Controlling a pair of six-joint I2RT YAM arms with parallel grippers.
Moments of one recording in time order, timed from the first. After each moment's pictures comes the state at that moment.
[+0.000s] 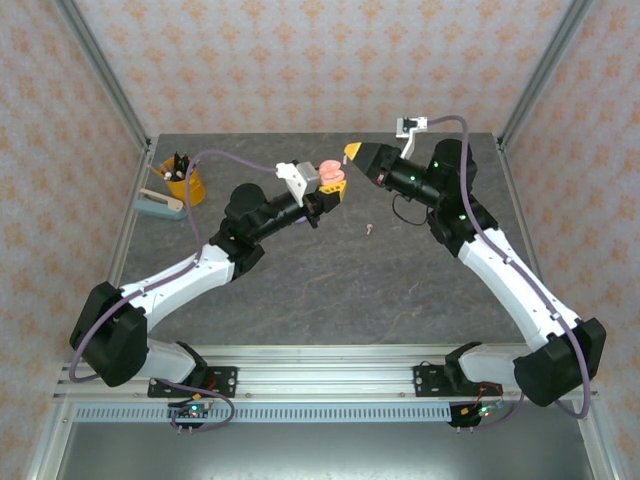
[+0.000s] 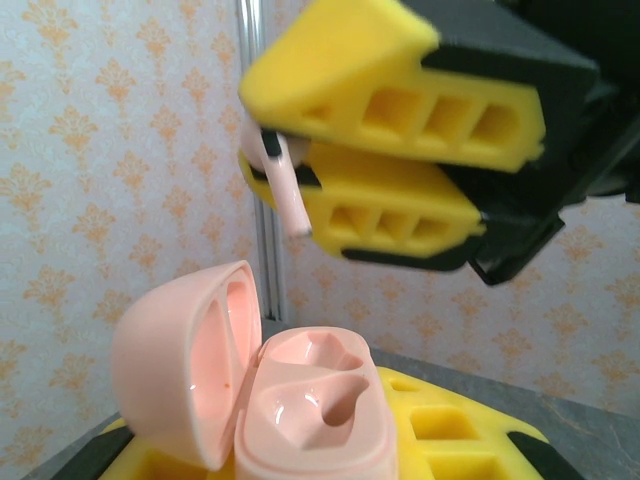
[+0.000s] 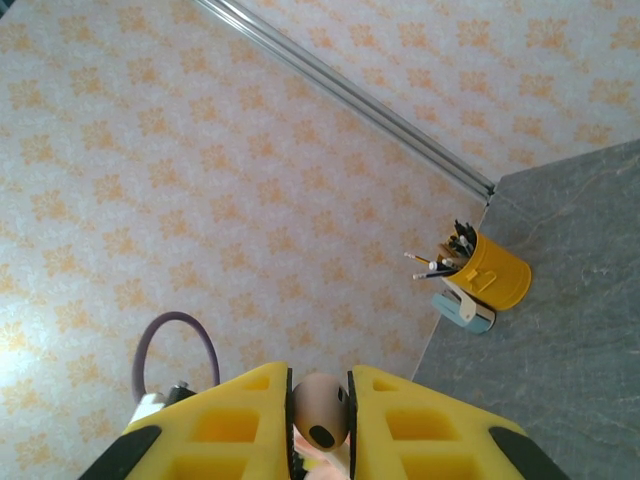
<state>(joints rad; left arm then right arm) -0.60 1.38 0.94 0.62 0.37 -0.02 0.44 1.24 1.20 0.07 -0.57 0.98</state>
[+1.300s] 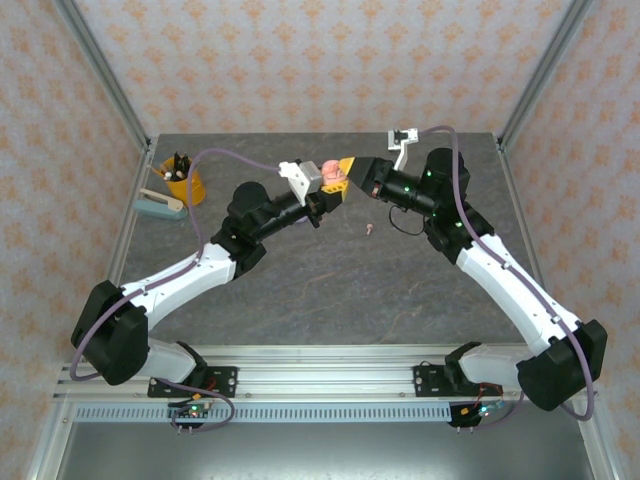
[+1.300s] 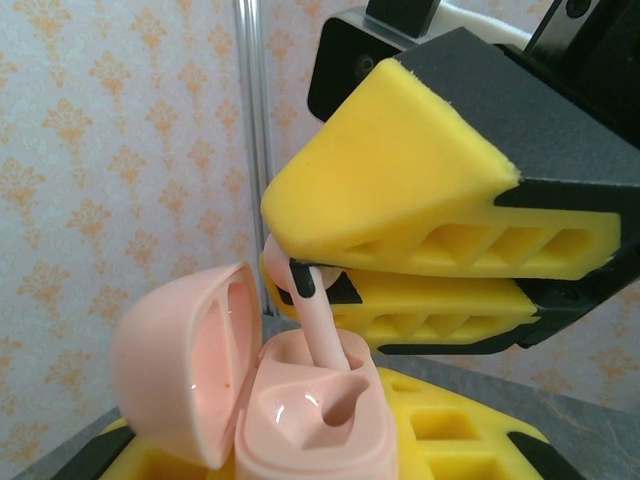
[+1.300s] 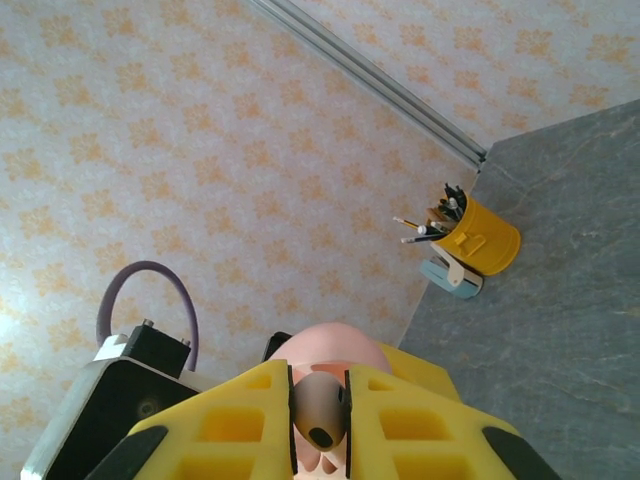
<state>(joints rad) -0.60 1.39 0.95 0.60 0.37 -0.02 0.48 1.22 1.15 0.02 -0.58 0.91</state>
